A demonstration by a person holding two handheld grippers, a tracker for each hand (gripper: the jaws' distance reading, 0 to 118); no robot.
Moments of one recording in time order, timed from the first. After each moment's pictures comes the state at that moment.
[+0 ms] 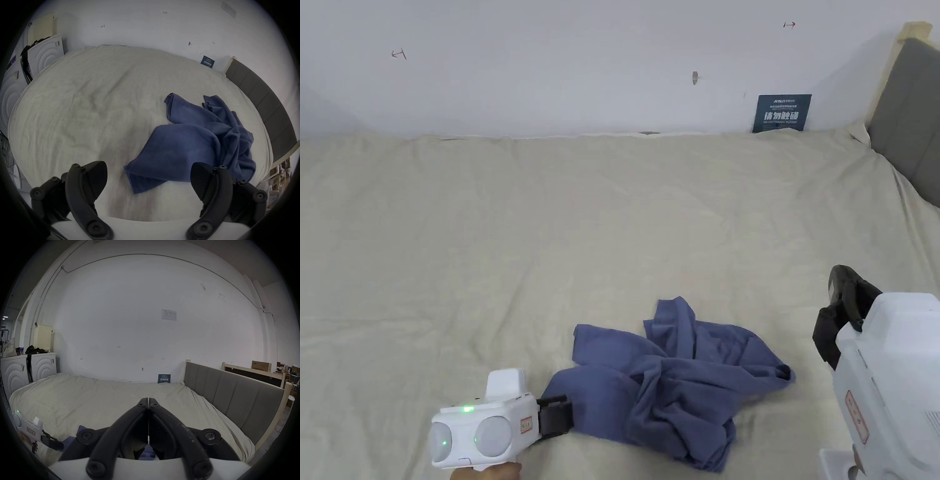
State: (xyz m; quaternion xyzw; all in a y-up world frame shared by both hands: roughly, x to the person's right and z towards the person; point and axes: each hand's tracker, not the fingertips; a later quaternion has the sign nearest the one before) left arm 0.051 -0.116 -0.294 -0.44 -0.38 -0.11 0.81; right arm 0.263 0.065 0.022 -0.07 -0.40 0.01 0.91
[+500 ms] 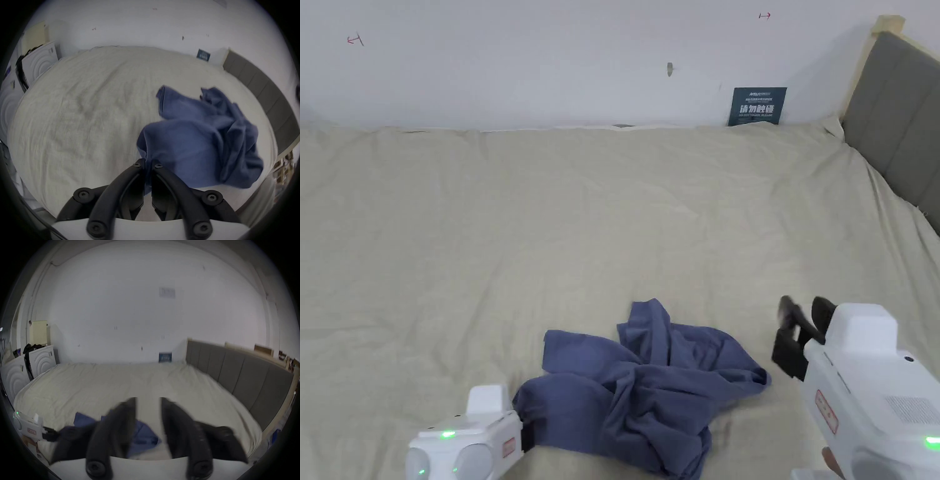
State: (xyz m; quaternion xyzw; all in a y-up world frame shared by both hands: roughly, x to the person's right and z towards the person) left arm 0.065 -0.123 -0.290 -0.43 -0.39 -0.11 0.81; right arm 0.319 0.024 0.002 -0.18 -0.38 -0.09 0.90
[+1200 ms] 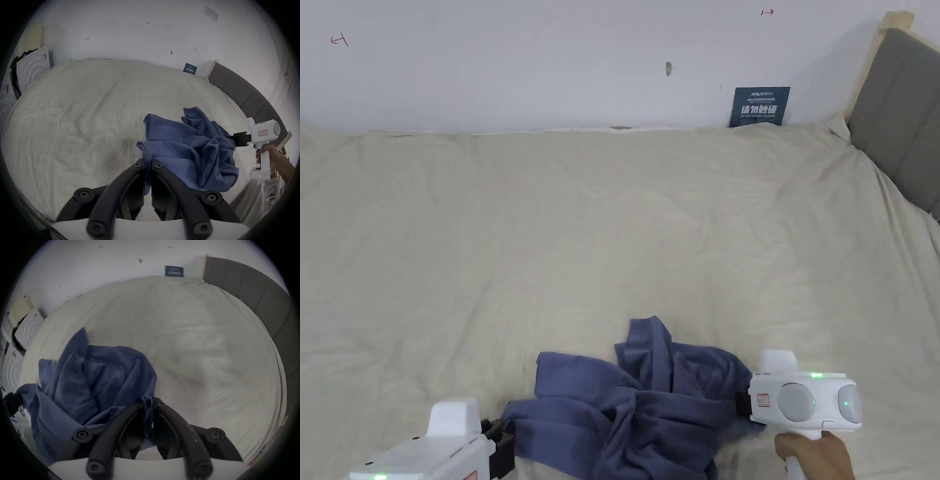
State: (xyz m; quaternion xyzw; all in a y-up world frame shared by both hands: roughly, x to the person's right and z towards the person) left arm 0.055 -0.081 -0.299 -0.39 -0.45 -0.10 0.80; right arm 0.423 -0.131 -0.099 -0.47 -0.30 -0.20 0.80
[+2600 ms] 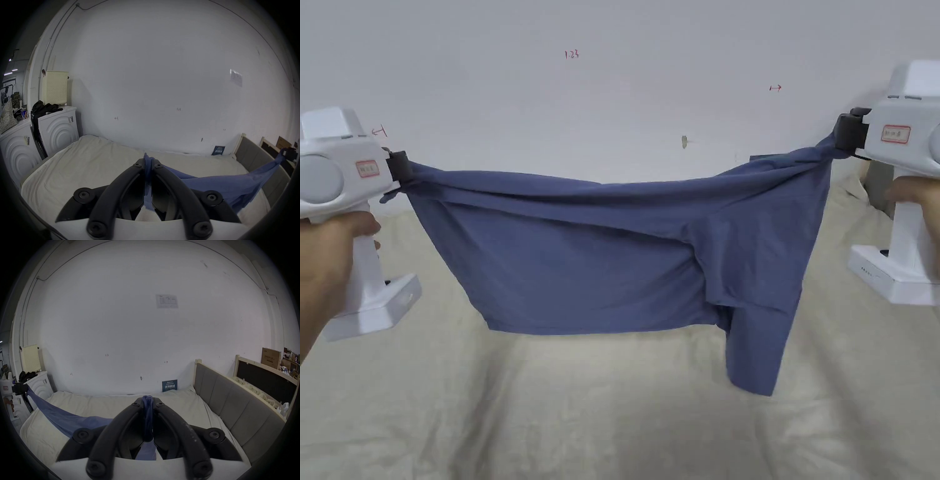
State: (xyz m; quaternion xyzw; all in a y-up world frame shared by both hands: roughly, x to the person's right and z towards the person) left arm 0.123 0.221 -0.538 -0.15 -0.34 0.00 0.93; right arm 0.516 0.232 -0.155 -0.11 -0.38 -0.08 0.91
